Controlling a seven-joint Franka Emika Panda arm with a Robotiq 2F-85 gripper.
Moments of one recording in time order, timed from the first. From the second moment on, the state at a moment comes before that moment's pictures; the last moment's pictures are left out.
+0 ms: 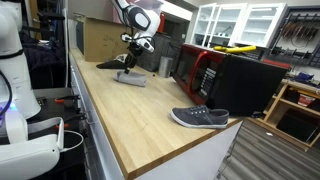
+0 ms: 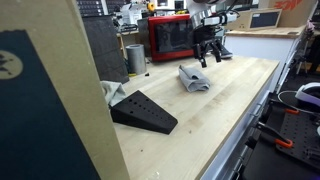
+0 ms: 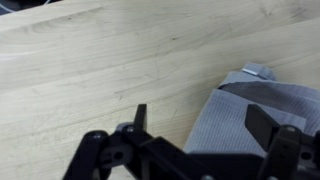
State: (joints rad) arm 0.00 0.13 0.00 -2.17 0.07 1.92 0.21
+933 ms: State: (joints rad) arm 0.06 0.26 0.04 -2.17 -0.09 2.38 0.18
